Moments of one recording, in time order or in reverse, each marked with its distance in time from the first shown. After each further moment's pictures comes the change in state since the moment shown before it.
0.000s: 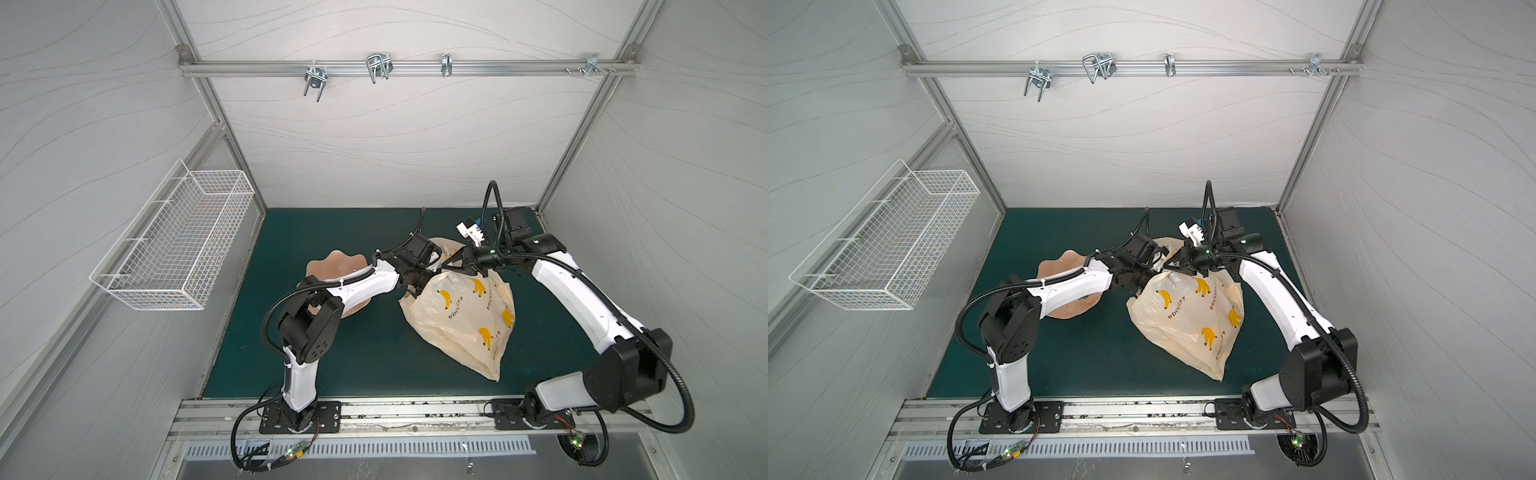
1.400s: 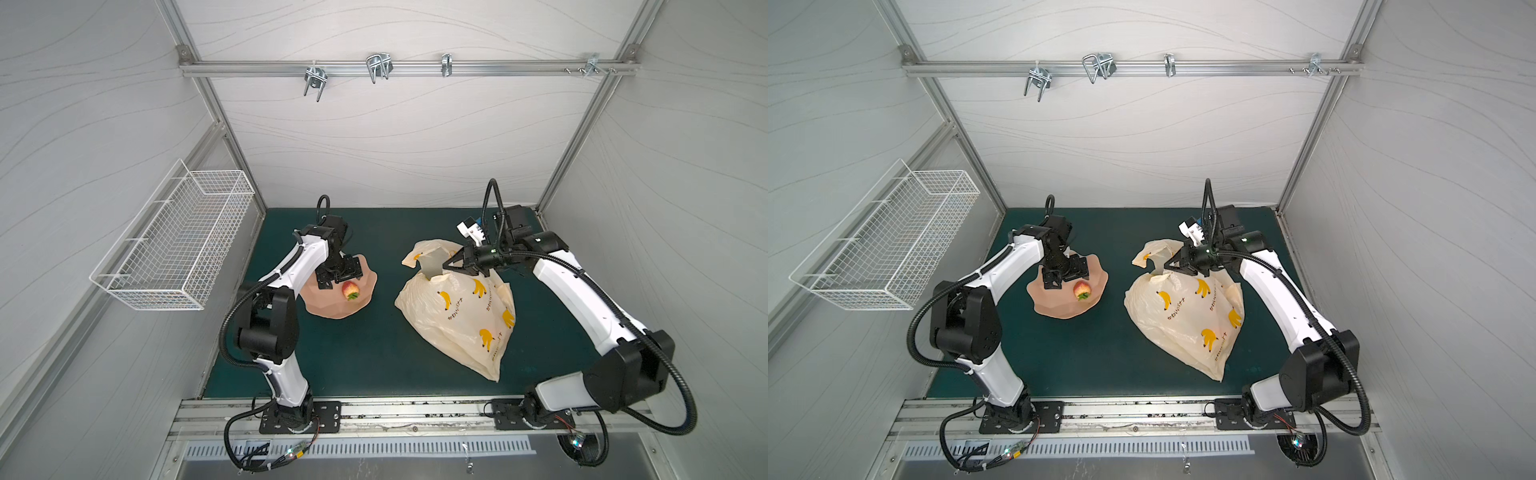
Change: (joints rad) left arm 0.552 -0.106 -0.015 -0.643 -0.493 0.261; right arm 0.004 -0.002 0.037 -0.062 0.026 -0.021
